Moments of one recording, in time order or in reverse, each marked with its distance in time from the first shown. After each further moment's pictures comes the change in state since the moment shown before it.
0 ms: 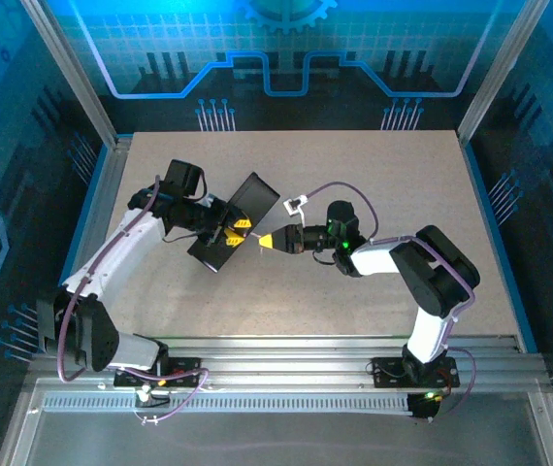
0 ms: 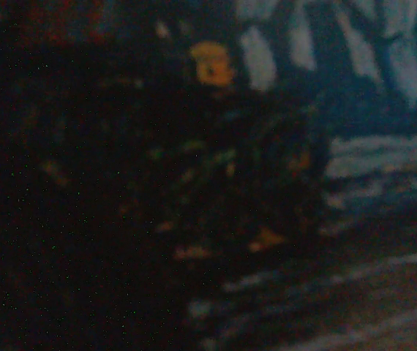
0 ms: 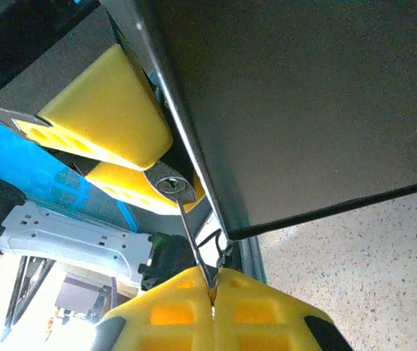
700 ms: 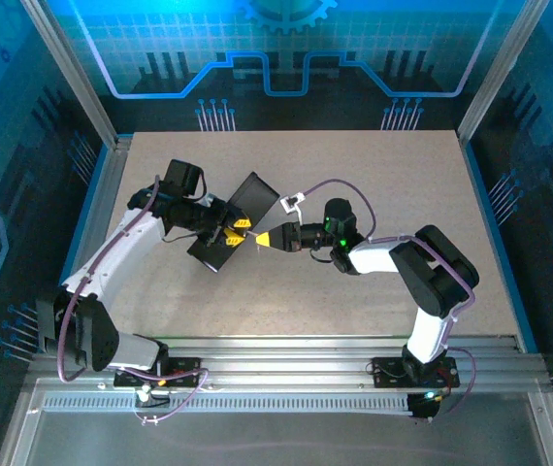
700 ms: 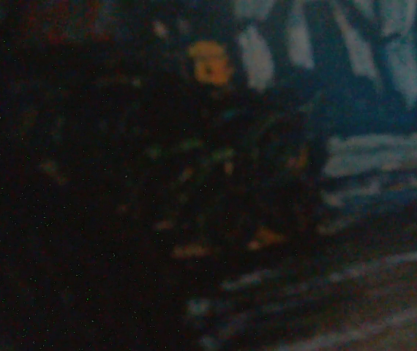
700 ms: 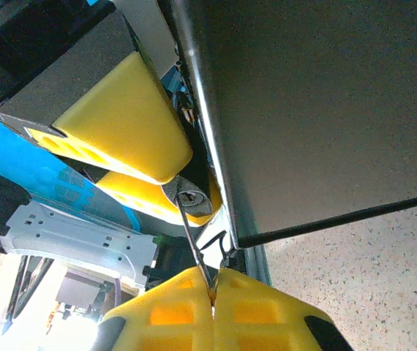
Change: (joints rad) left arm 0.002 0.000 0.000 0.000 0.002 0.000; right arm 0.011 0.003 0.027 -0.013 0.000 0.000
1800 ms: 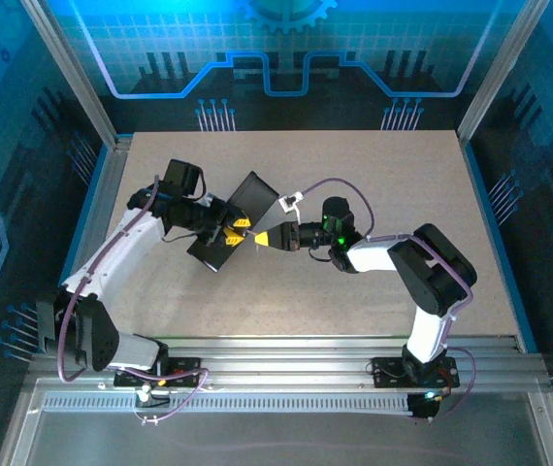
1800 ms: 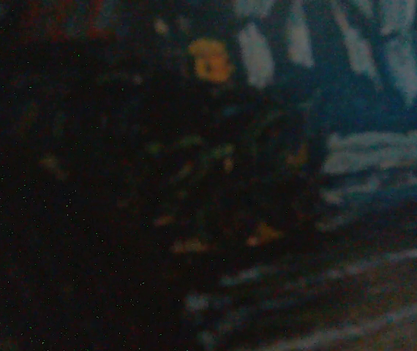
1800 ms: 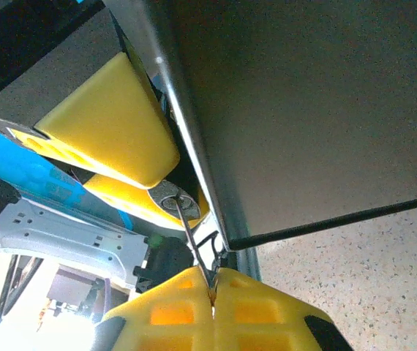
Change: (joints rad) left arm 0.001 0.000 0.000 0.000 0.001 0.001; right arm 0.004 0.004 0.021 -0.049 0.005 -0.057
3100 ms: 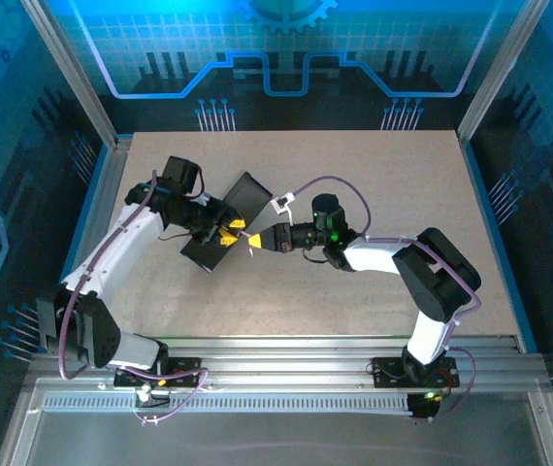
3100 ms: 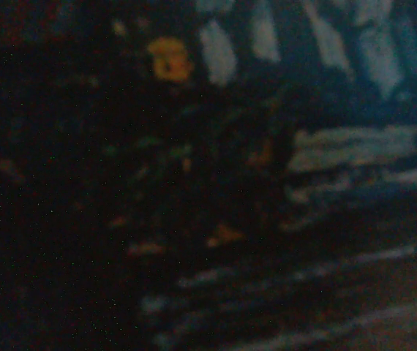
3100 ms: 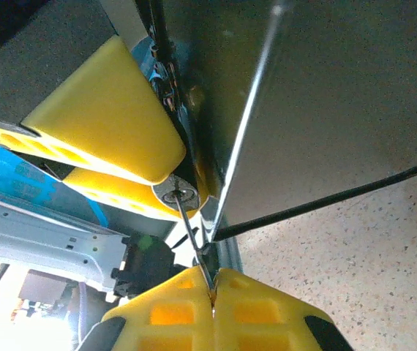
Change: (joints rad) left arm 0.010 0.020 0.053 -0.102 -0.069 0.068; right arm 0.047 -0.036 0.055 -0.200 0.065 -0.085
